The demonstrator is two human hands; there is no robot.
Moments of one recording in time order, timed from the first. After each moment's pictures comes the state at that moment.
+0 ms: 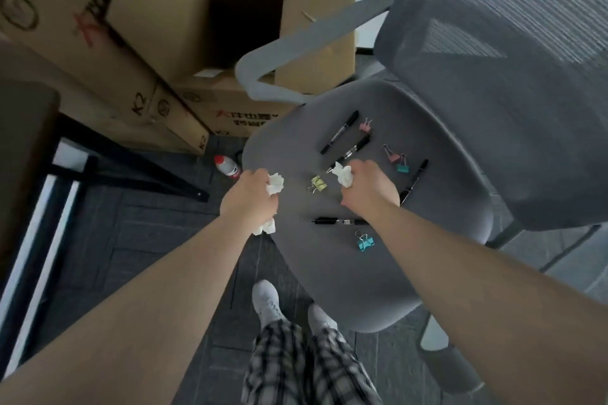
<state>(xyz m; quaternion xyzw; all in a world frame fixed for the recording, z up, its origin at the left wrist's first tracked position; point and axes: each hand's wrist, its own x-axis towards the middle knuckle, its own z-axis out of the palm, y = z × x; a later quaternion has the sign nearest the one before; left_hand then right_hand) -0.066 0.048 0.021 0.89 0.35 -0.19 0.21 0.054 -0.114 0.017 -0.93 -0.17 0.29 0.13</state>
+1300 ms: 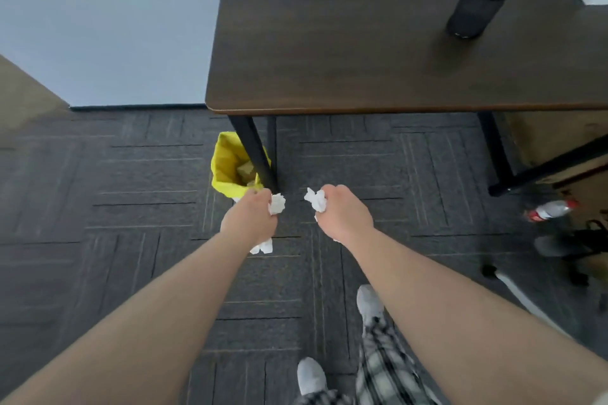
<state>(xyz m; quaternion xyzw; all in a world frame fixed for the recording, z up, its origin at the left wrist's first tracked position) -0.902 -0.298 0.079 0.47 0.84 0.01 0.28 -0.749 -0.220 0.085 -0.52 -0.79 0.33 -0.06</state>
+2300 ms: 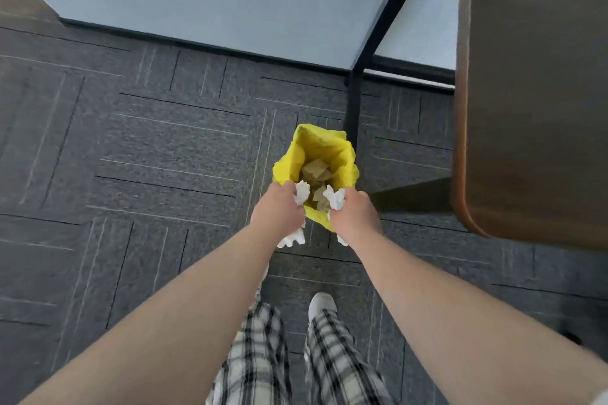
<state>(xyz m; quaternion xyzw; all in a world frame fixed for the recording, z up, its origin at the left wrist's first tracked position) -1.242 -0.219 -0.135 0.35 0.83 0.05 0.42 -1.123 -0.146 -0.123 -0.59 -0.71 0.34 -0.18</state>
